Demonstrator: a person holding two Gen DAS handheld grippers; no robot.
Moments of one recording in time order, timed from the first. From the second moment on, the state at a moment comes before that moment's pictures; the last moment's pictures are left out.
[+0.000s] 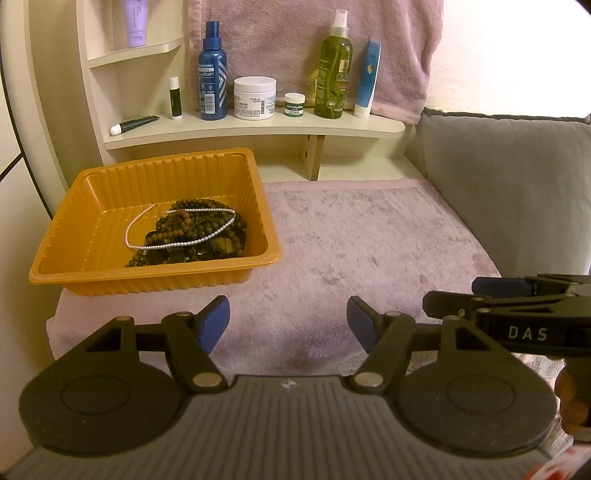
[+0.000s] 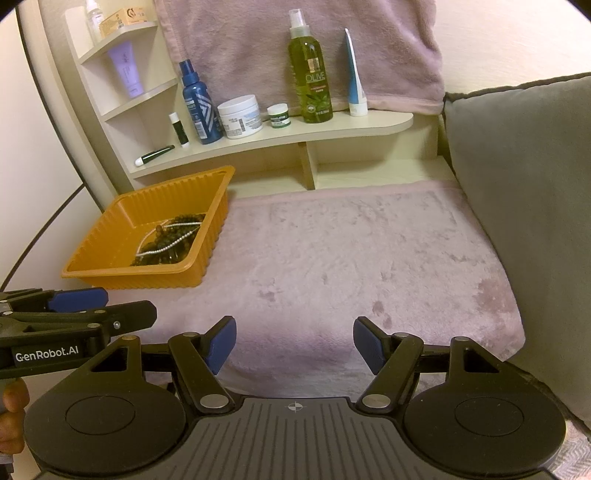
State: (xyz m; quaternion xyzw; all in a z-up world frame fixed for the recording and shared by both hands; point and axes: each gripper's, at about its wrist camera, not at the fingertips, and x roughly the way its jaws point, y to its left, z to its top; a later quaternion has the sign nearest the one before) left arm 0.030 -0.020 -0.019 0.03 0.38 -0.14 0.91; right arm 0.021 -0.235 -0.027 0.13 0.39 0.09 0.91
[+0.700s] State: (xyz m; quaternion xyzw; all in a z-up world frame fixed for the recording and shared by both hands) left arm 0.030 -0.020 -0.019 0.02 0.38 -0.14 0.91; right arm 0.021 -0.234 -0.026 0.13 0.39 0.09 0.91
